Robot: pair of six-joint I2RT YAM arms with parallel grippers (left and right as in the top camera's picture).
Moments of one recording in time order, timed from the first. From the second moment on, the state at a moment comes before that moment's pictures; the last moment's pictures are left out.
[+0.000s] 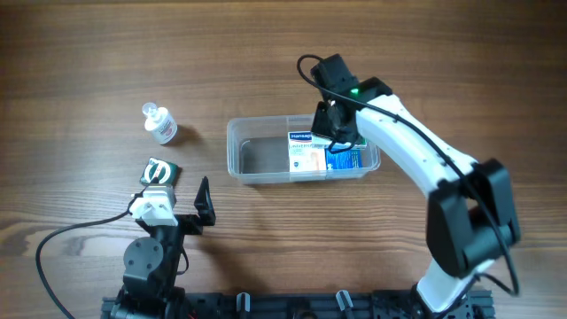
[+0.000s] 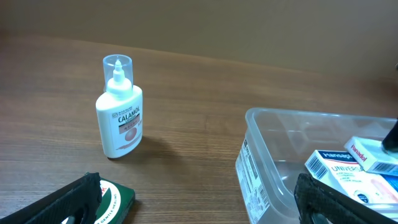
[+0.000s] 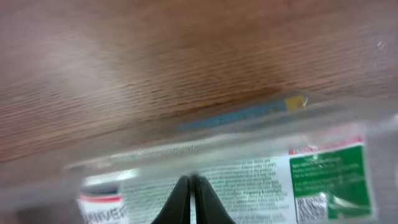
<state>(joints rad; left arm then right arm) -0.22 0.01 0.10 -0.31 -0.13 -0.21 0.46 1.86 1.40 -0.85 0.06 0.69</state>
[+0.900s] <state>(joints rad) -0.22 0.01 0.10 -0.31 -0.13 -0.21 0.46 1.68 1.18 -0.93 0.10 0.66</state>
